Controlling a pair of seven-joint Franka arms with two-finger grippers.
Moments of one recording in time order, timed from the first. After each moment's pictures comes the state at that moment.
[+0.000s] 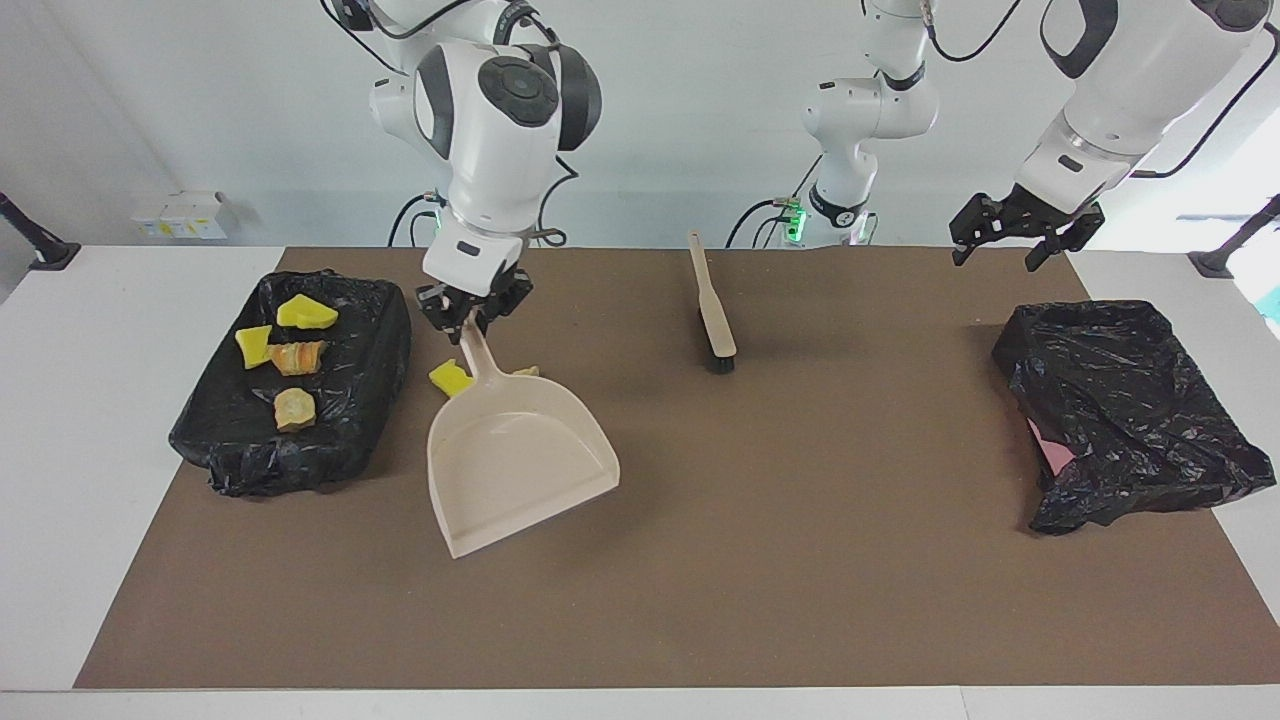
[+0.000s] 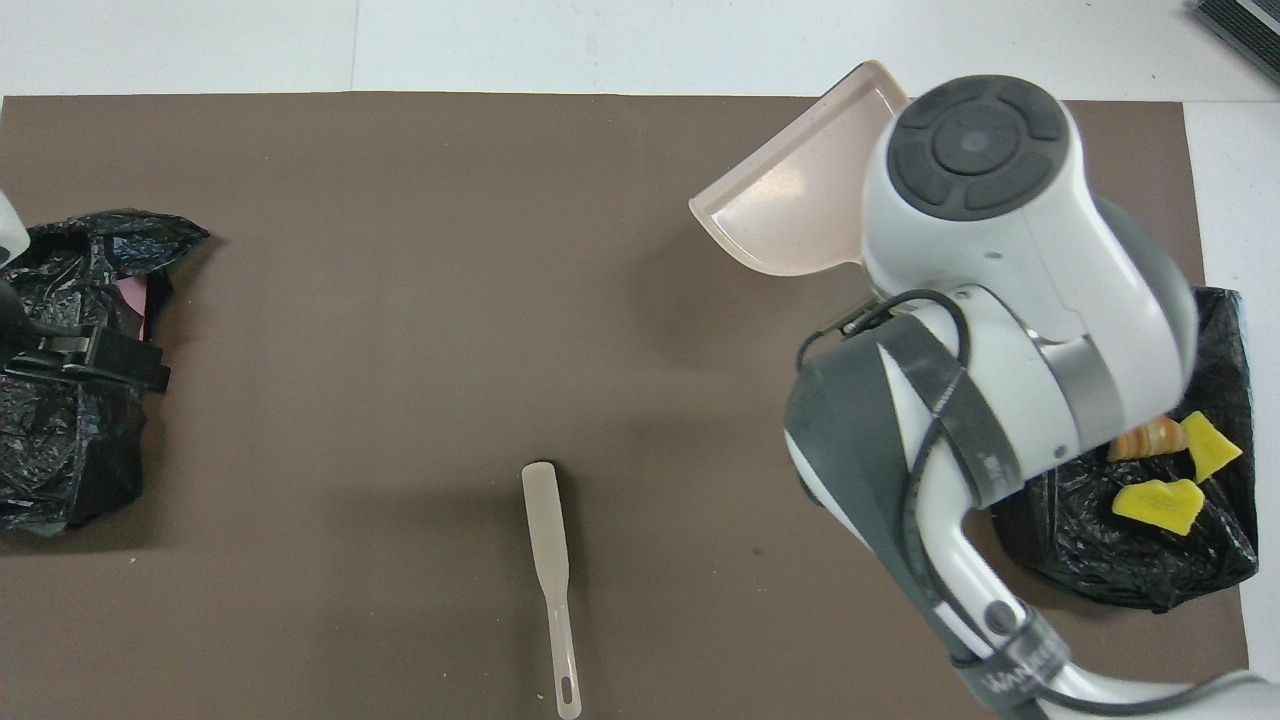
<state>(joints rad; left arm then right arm) -0.04 -0.03 -0.02 -1.60 -0.02 1.48 0.07 0.19 0.32 0.28 -1.36 -0.33 1.54 0.07</state>
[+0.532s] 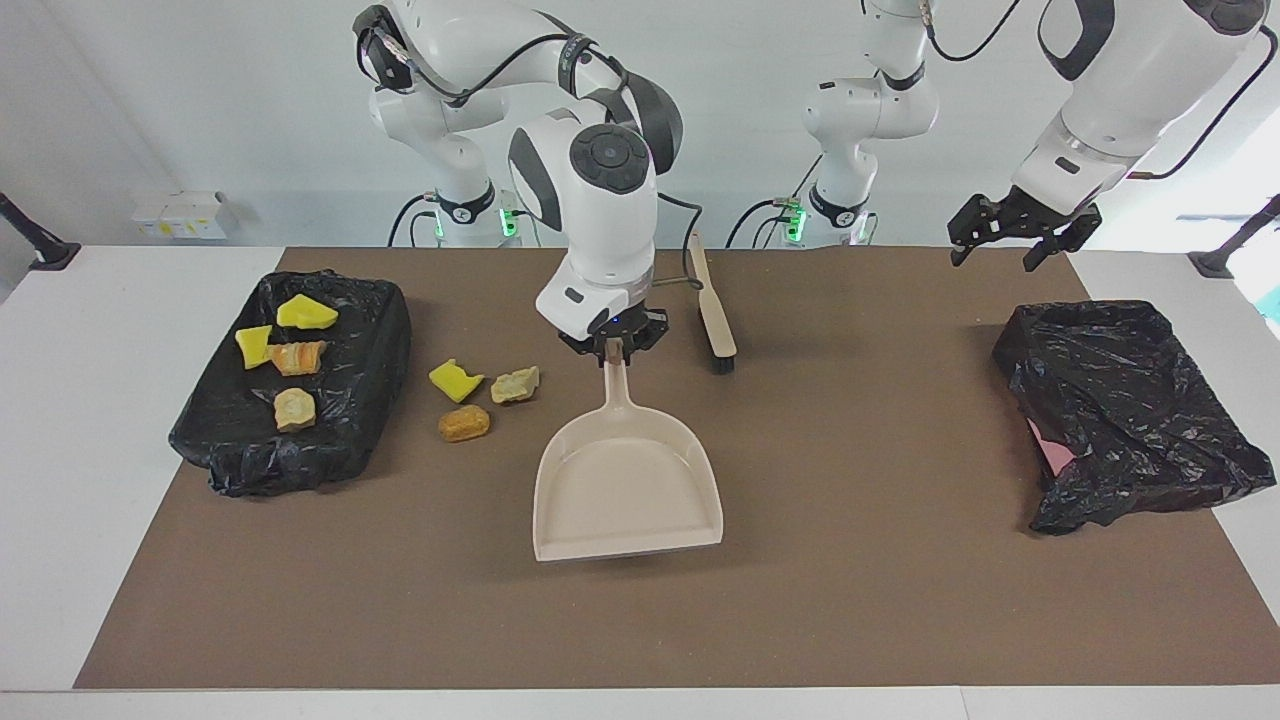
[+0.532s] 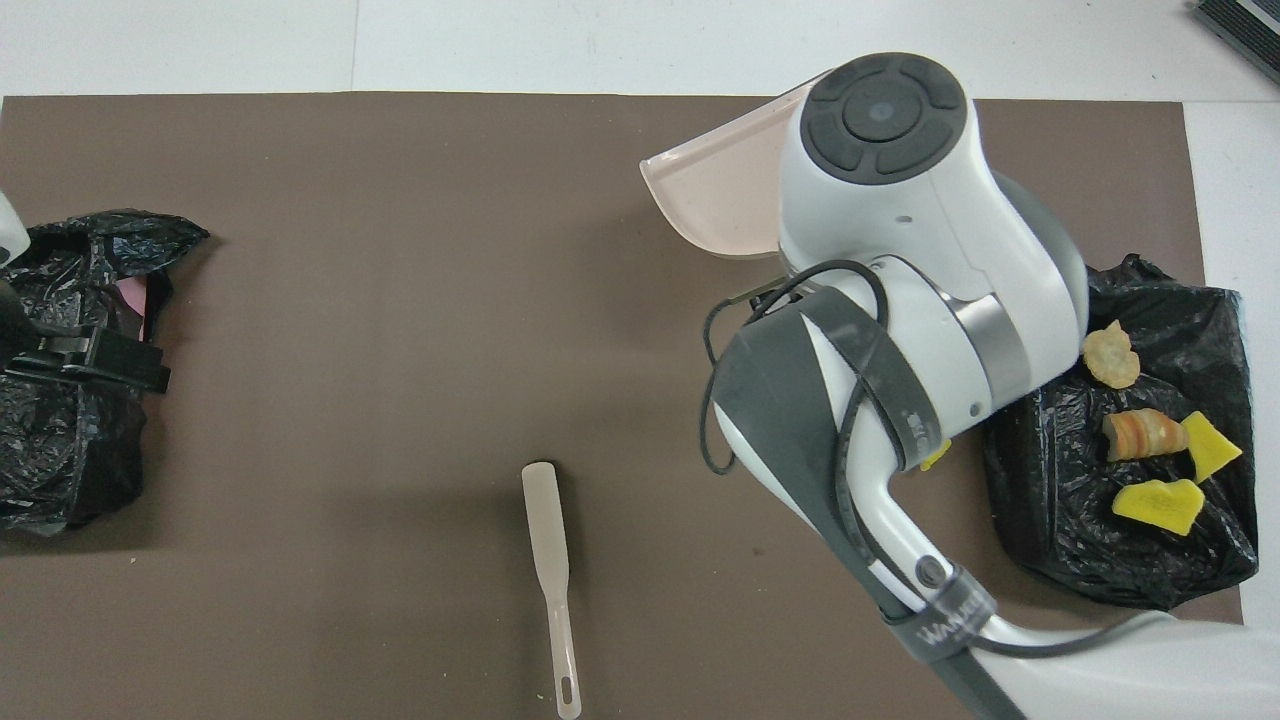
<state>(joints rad) -0.04 -0.05 -0.02 -1.64 -0.02 1.50 0.07 0.32 0.50 0.28 -1.22 -0.06 1.64 0.54</state>
